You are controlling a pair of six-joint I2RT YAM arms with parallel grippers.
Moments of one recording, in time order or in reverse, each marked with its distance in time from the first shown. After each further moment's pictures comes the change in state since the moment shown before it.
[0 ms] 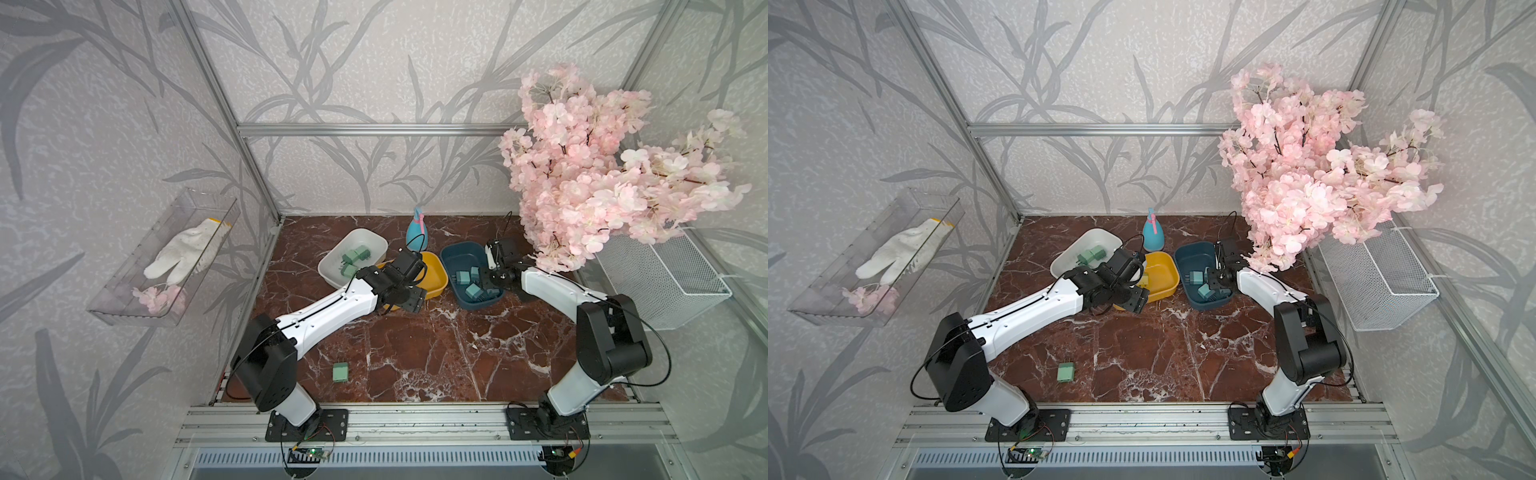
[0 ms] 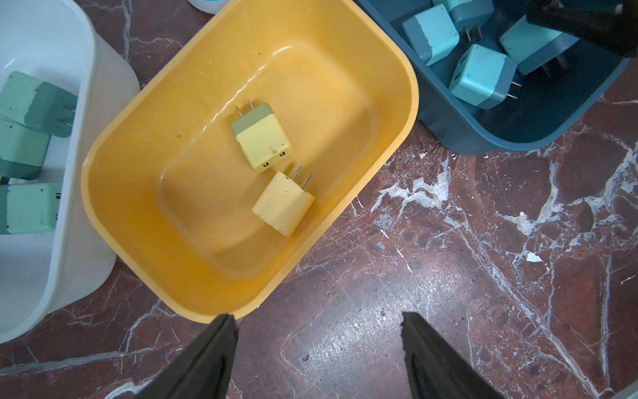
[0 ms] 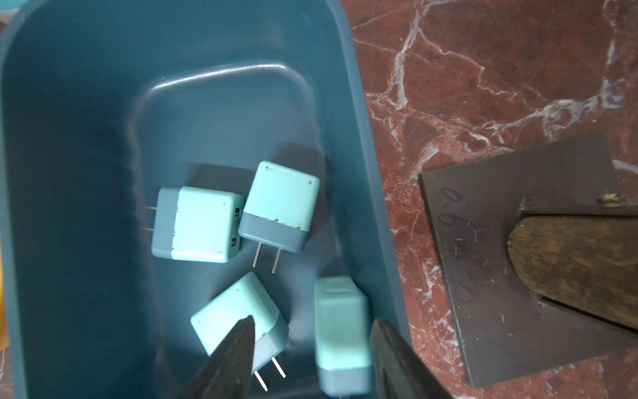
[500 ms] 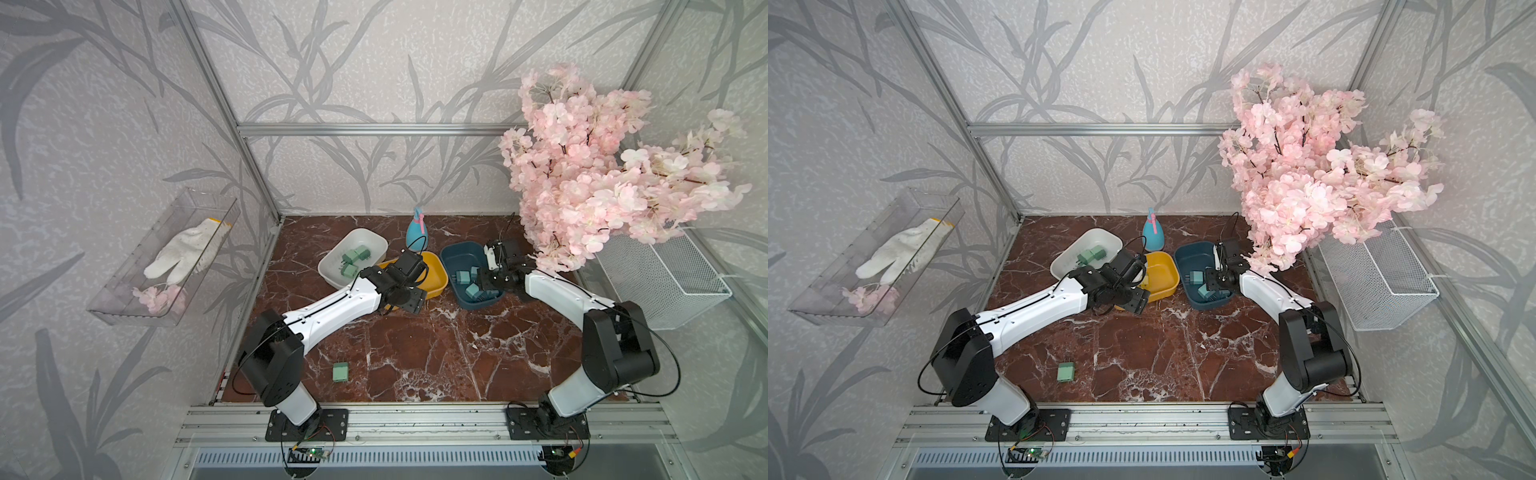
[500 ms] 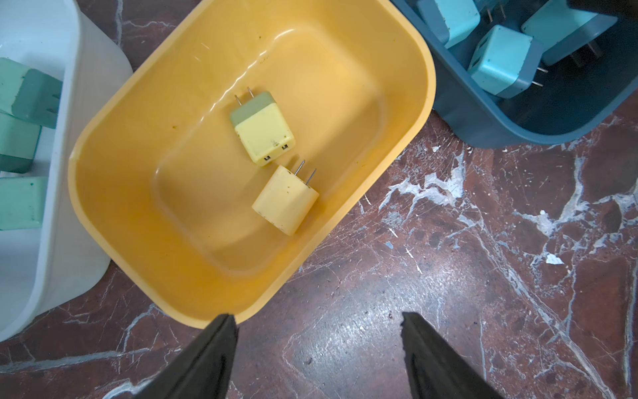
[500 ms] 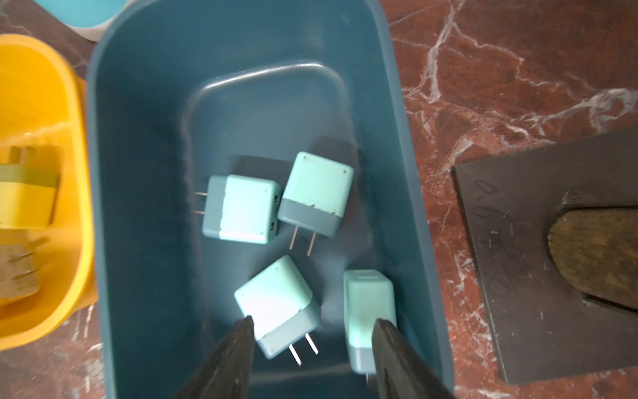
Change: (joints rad) left arm 0.000 0.034 0.000 -0.001 -0.013 -0.006; right arm 0.000 -0.072 -0.036 0.003 -0.104 0.019
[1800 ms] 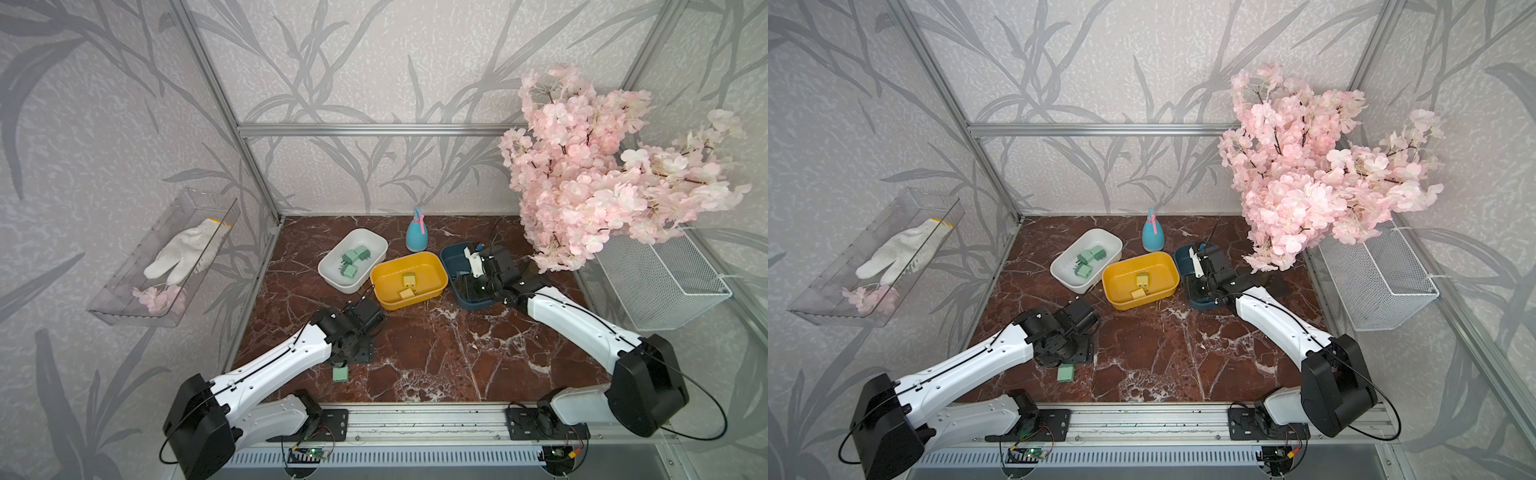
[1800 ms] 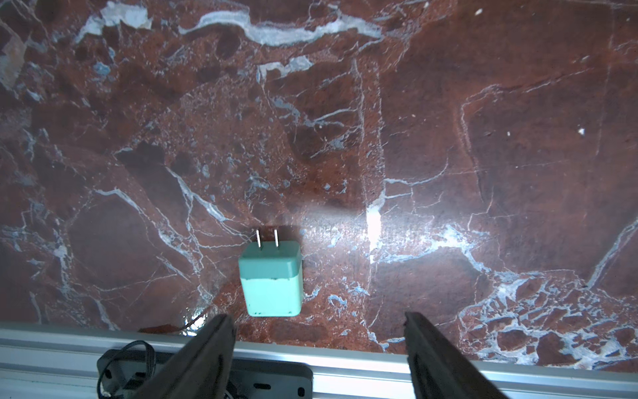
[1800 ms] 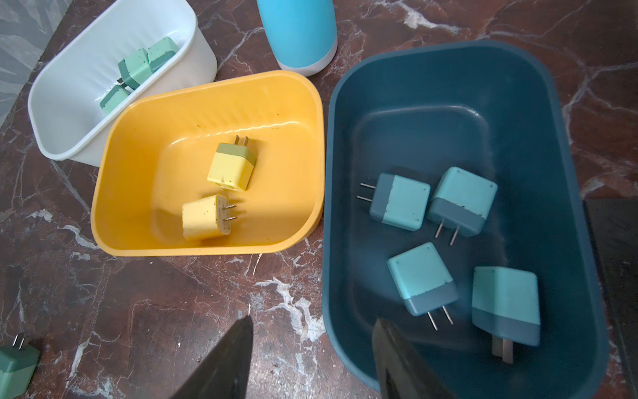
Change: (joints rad) left arm 0.000 -0.496 -0.460 -0.425 -0.027 -0.538; right arm 0.230 -0.204 -0.072 0.040 -0.068 0.090
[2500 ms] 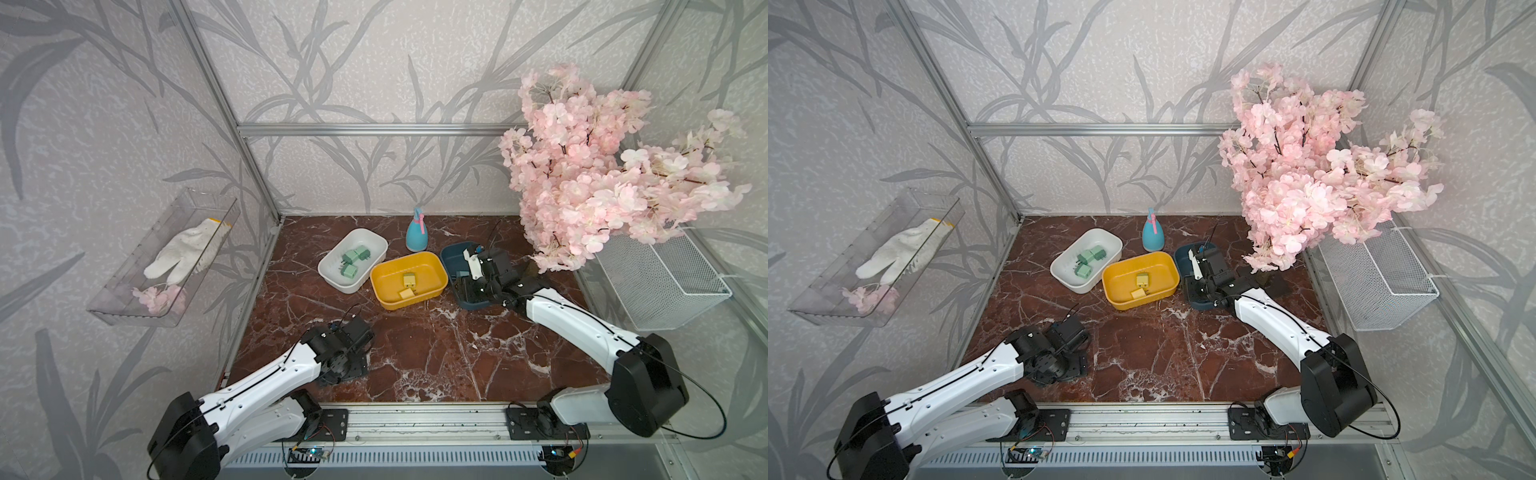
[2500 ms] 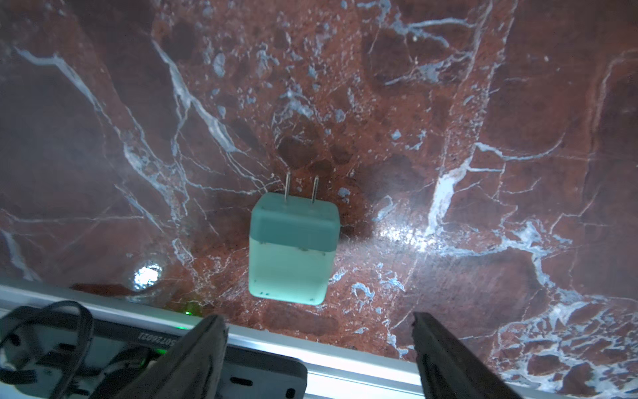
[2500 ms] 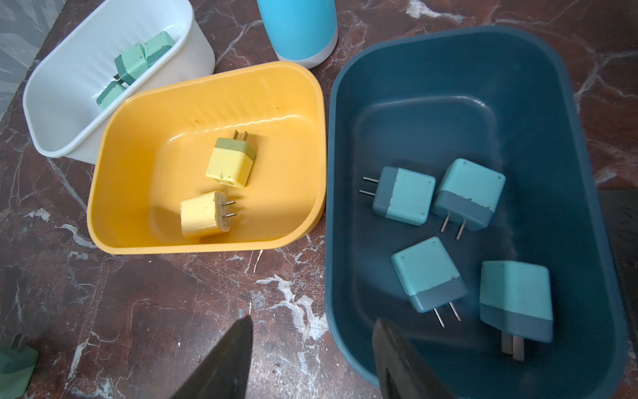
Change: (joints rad) left arm 0.002 -0.149 -0.209 0.044 0.069 -0.220; right arm 0.006 0.000 -0.022 0.022 0.007 0.016
